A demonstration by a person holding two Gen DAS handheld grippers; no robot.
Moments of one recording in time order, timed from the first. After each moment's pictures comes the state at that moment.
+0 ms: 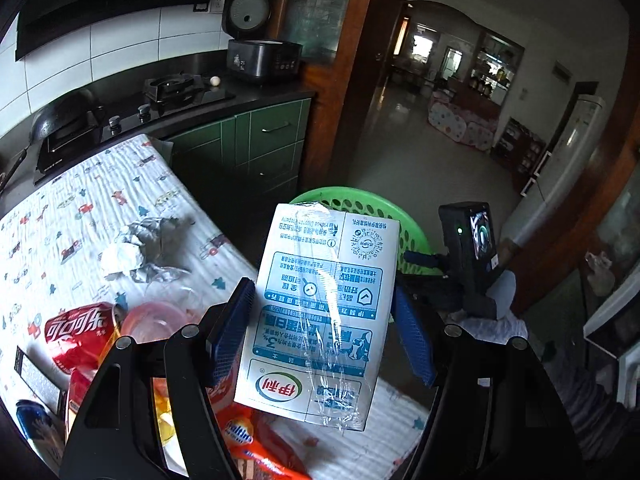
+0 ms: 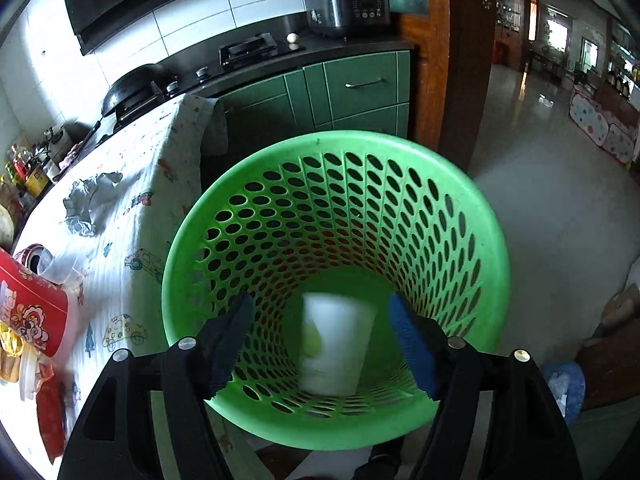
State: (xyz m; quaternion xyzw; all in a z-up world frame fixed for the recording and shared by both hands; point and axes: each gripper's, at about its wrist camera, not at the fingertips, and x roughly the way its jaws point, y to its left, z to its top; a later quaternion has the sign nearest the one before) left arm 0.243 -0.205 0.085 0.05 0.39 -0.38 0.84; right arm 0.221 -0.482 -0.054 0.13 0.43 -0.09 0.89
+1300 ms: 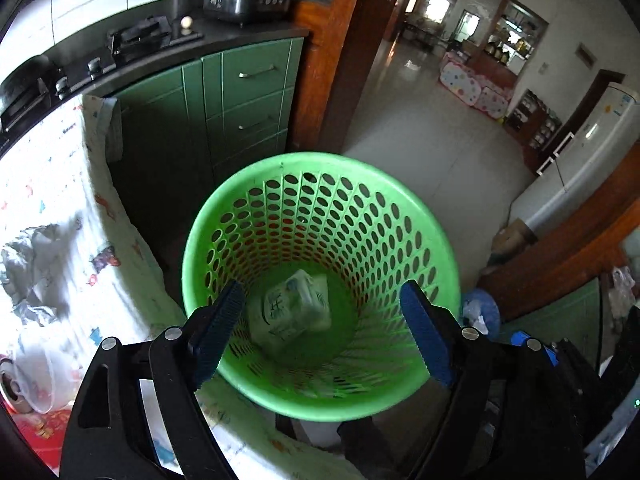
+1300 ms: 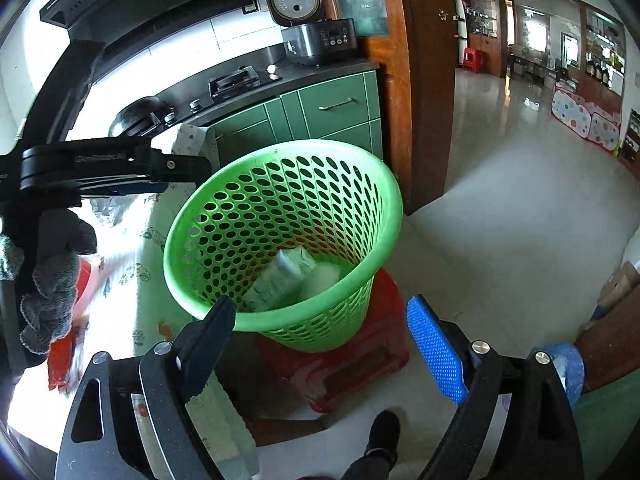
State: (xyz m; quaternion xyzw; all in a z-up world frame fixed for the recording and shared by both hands) left arm 0.305 -0.356 0.007 0.07 0.47 -0.36 0.81; right arm 0.118 -0.496 -0.033 0.15 0.38 -0.10 0.91
